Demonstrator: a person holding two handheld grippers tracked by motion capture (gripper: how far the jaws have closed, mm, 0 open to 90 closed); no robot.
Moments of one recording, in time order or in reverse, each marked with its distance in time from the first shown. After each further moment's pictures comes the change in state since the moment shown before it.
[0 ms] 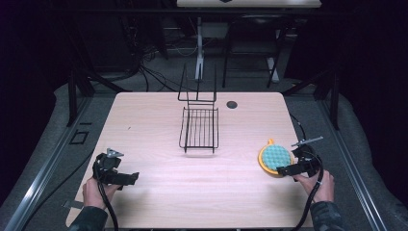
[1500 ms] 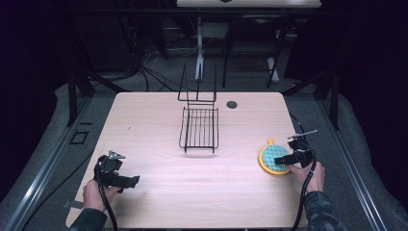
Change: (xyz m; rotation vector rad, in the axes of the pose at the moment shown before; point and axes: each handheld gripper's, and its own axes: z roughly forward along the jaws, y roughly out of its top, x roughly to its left) left arm -0.002 -0.005 0.003 0.036 -0.021 0.005; right arm -0.018 0.022 0.036 0.009 0.027 0.097
